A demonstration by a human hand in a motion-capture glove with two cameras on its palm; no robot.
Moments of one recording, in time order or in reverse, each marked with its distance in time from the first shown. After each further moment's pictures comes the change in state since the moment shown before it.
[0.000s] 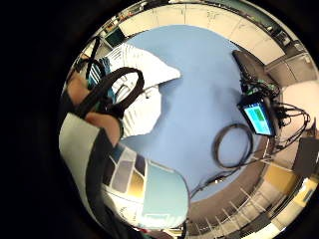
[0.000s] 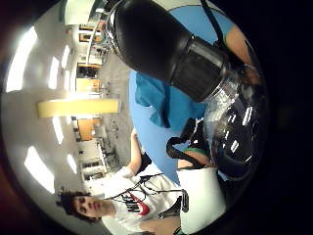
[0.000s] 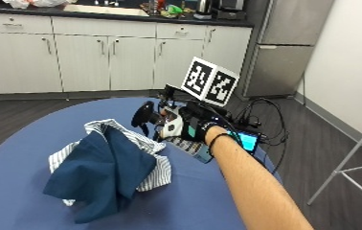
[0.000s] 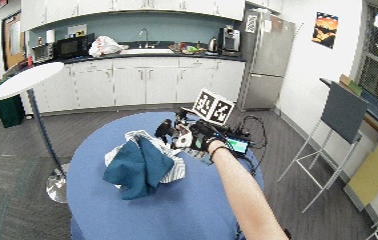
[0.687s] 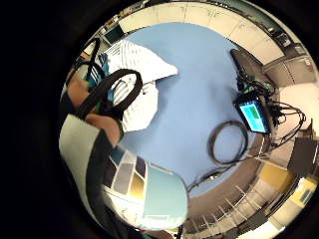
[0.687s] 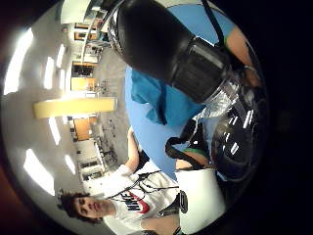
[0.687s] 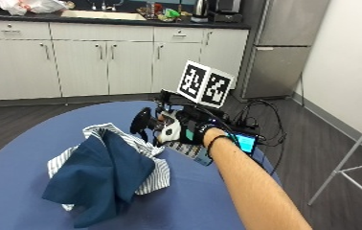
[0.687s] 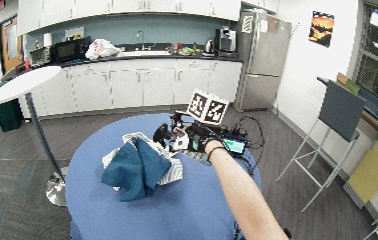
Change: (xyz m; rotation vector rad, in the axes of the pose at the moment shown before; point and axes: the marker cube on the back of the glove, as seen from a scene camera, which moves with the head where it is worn) arm -0.003 0.000 0.009 -0.051 0.051 -0.002
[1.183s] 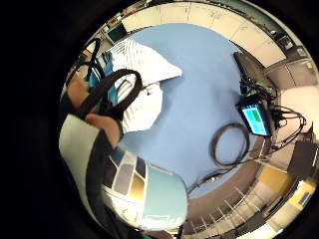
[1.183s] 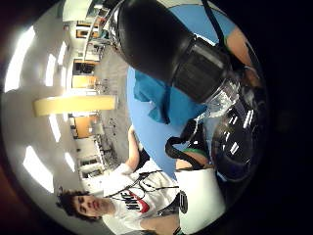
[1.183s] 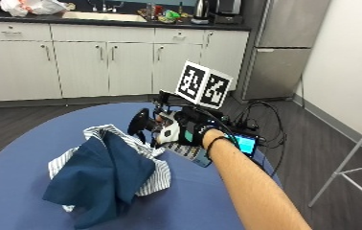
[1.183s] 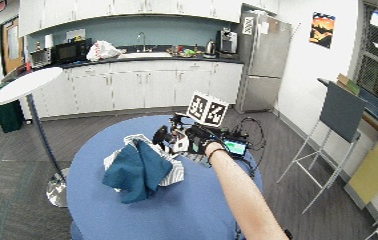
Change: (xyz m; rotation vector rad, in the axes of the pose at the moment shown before) arm -0.004 0.002 0.003 -0.006 -0.013 -0.021
